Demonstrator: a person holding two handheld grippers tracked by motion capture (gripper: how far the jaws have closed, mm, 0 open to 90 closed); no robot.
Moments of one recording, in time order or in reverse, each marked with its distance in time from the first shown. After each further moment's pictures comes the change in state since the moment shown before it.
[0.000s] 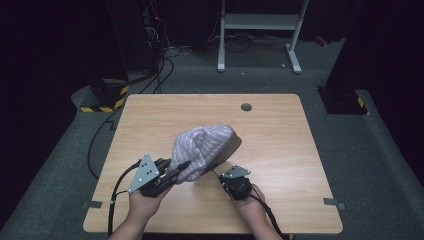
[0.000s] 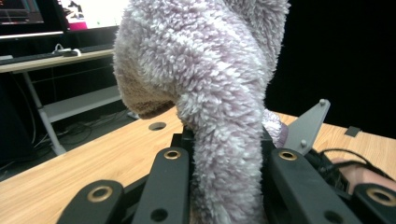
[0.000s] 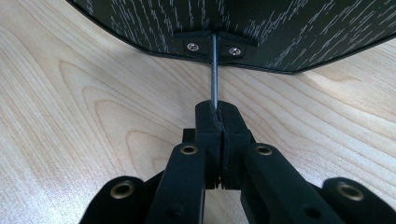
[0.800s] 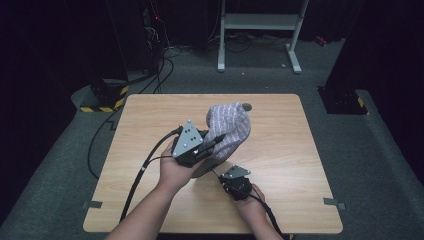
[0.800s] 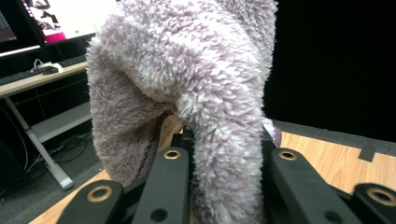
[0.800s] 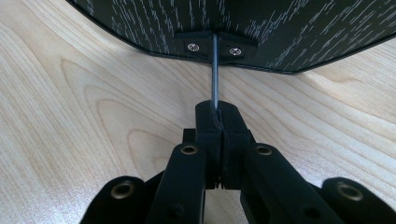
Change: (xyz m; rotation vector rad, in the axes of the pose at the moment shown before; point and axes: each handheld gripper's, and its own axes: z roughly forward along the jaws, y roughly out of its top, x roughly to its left) left arm -0.010 0.069 0.086 0.057 -0.040 0.094; right arm 0.000 0.000 0.000 -0.003 0.003 -0.007
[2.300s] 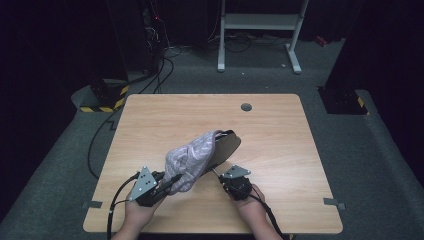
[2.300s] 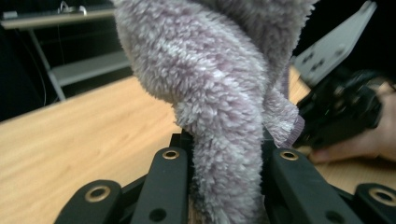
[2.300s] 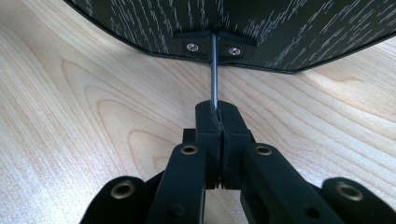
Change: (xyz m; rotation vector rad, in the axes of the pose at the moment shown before) left arm 0.003 -0.149 -0.094 0.095 0.078 -0.132; right arm 0.000 0.000 0.000 0.001 0.002 0.003
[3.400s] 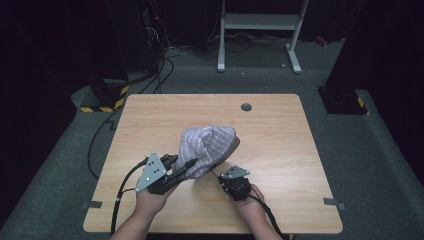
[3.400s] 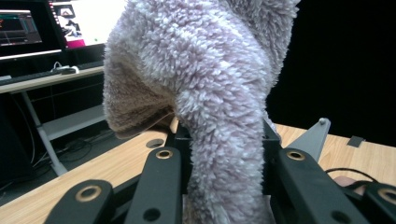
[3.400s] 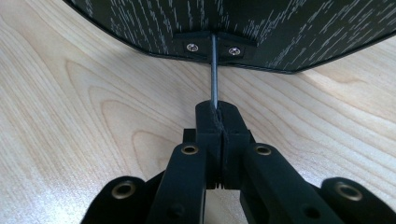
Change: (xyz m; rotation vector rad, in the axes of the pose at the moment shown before) left arm -0.020 0.076 0.012 -0.196 -0.043 0.077; right arm 0.001 0.000 0.001 -0.003 0.007 -0.003
